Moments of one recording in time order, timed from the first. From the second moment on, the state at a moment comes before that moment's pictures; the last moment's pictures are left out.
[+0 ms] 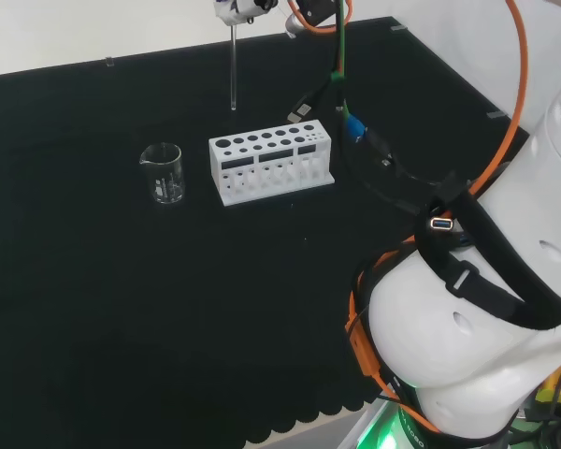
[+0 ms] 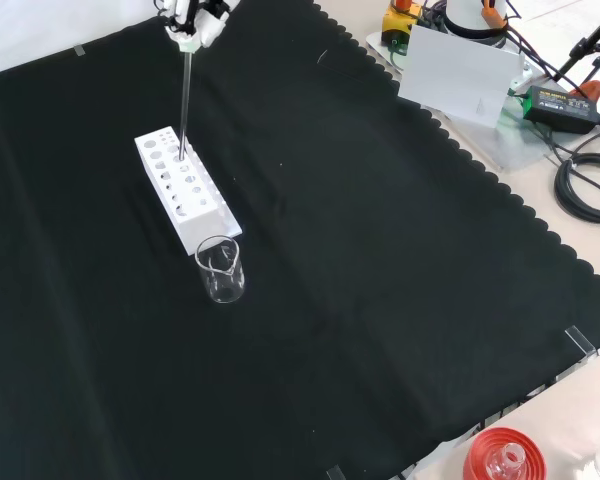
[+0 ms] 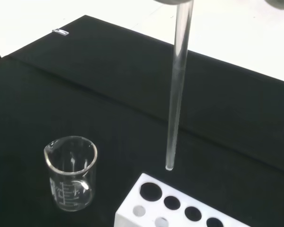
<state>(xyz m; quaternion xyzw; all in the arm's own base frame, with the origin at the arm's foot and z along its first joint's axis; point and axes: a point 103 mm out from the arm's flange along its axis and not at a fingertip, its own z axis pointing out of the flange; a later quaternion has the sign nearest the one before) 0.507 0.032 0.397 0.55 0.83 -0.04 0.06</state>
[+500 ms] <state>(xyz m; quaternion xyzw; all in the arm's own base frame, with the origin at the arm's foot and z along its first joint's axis) 0.495 0.039 0.400 0.54 0.84 -0.04 0.06</state>
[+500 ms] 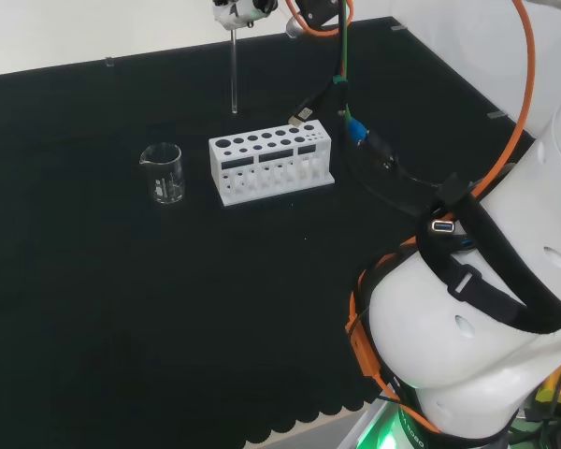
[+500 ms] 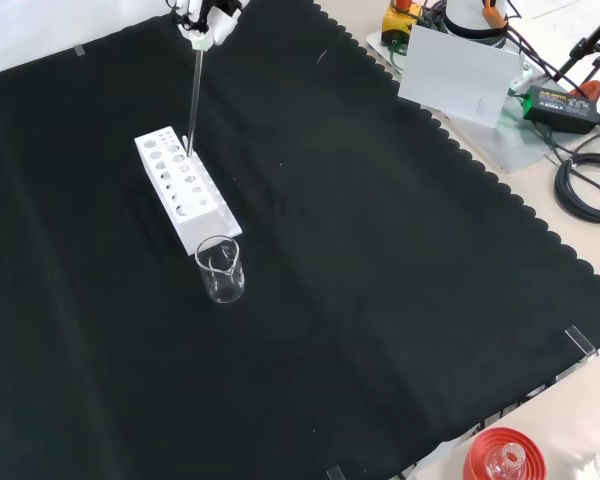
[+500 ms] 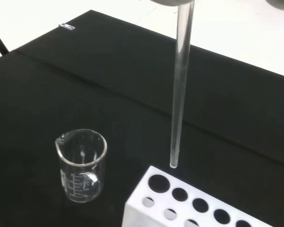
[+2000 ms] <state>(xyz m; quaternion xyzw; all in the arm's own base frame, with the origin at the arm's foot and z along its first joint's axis) 0.519 0.135 0.384 0.45 0.89 -0.02 0.03</state>
